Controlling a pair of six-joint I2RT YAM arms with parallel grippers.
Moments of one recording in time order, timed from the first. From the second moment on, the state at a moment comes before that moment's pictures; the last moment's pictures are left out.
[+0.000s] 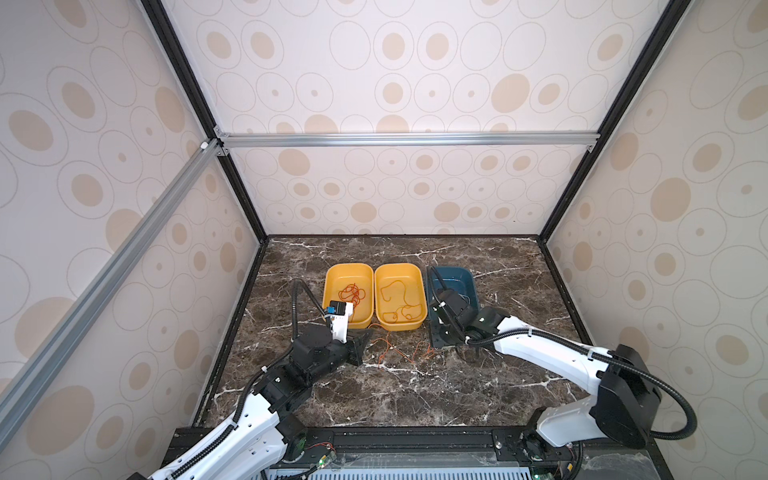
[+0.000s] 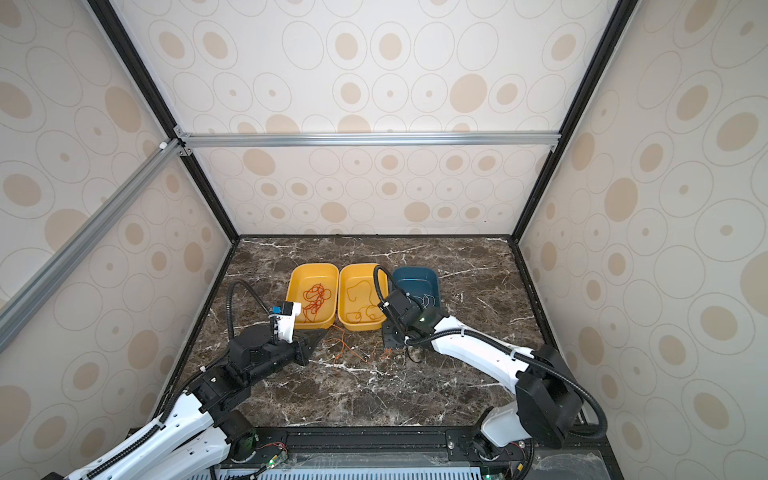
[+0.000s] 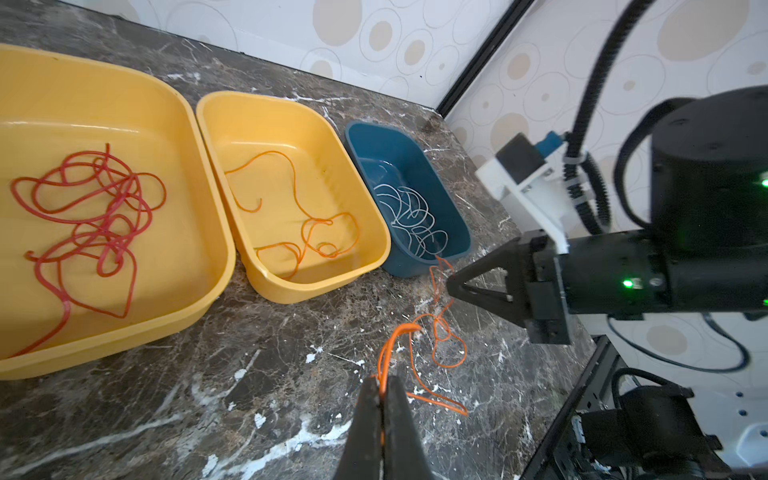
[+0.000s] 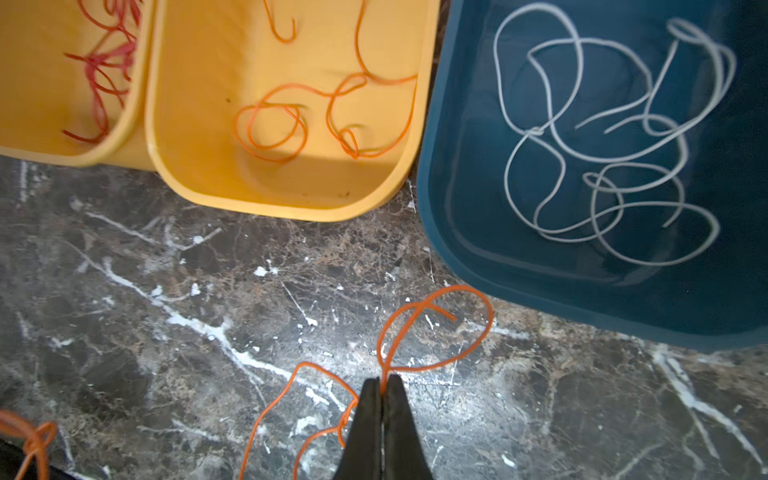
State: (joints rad) left arm -0.66 0.67 0.48 -0.17 0.06 -0.53; right arm 0.79 1.40 1.02 -0.65 0.12 0.59
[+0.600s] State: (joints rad) left arm -0.57 1.07 0.66 0.00 0.06 -0.49; right arm 0.70 1.48 1.28 -0.52 -0.01 0.41
